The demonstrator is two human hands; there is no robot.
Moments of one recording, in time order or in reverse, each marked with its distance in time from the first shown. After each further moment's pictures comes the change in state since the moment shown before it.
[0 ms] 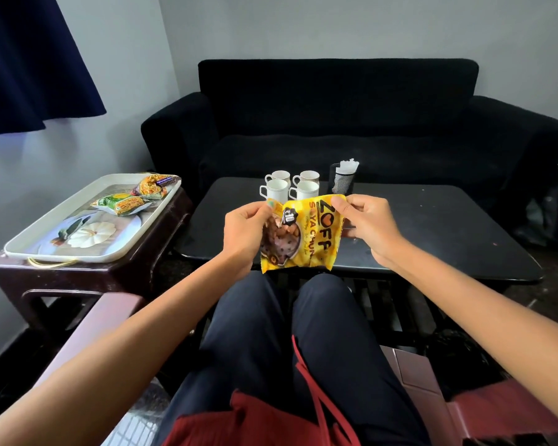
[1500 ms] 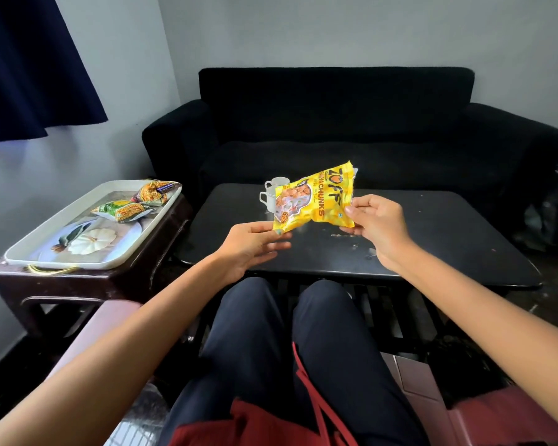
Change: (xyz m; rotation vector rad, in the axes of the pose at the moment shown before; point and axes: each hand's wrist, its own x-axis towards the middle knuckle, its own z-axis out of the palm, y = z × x) left_hand 0.010 -0.003 -0.016 0.009 -0.333 -0.290; right_hand 0.004 -0.005 -0.006 0.056 0.179 0.071
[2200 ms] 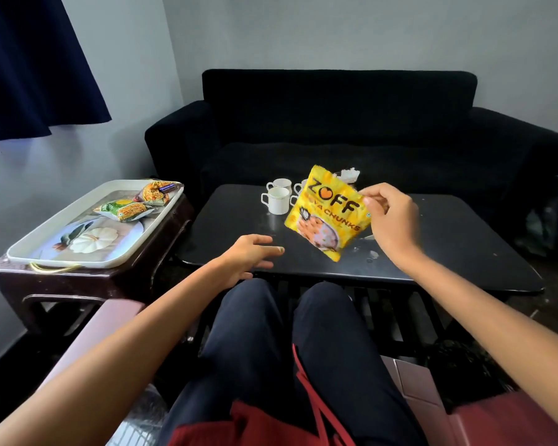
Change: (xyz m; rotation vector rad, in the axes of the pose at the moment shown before) left_hand -0.001 -0.008 -0.003 0.322 0.019 -0.139; right_hand -0.003 -0.011 -0.008 -0.552 0.209 -0.430
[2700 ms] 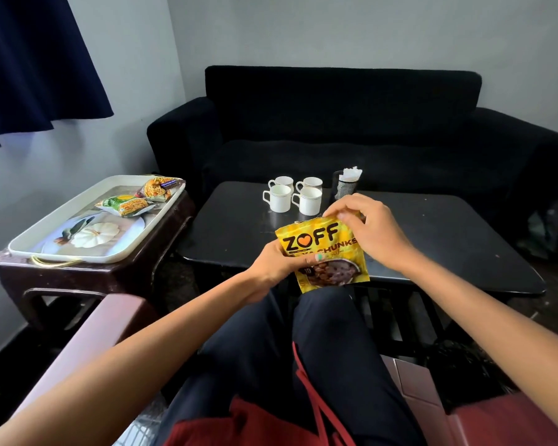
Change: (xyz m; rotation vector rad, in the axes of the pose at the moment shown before) left_hand 0.000 -0.011 0.043 -0.233 -0.156 0.330; right_hand -0.009 -0.017 0.002 0.049 -0.445 -0.137
